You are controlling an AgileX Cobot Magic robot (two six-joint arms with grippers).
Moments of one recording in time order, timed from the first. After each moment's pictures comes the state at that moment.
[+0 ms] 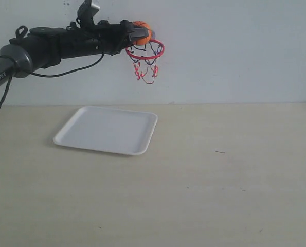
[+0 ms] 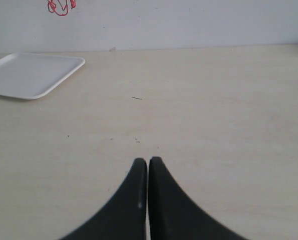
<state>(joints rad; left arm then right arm) -0.21 2.56 -2.45 -1.47 0.70 0.98 0.25 0.00 0.00 -0.06 0.34 0.16</state>
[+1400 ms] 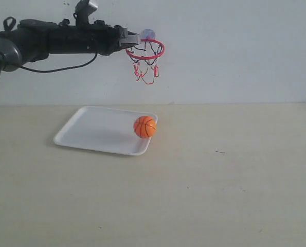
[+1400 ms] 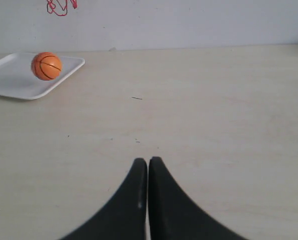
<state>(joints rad) -0.16 2.53 -2.45 -1.32 0.84 0.98 0.25 0.00 0.00 -0.06 0.34 0.16</state>
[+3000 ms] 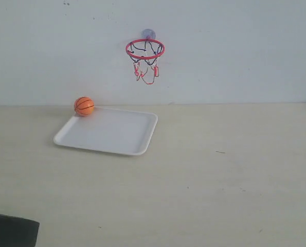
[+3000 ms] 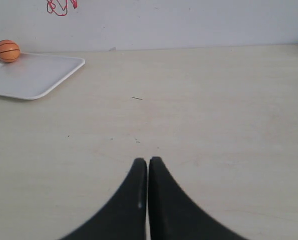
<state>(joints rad) 0.03 0.85 -0.43 -1.22 1.21 0.93 0.25 0.00 0.00 -0.06 0.34 0.16</state>
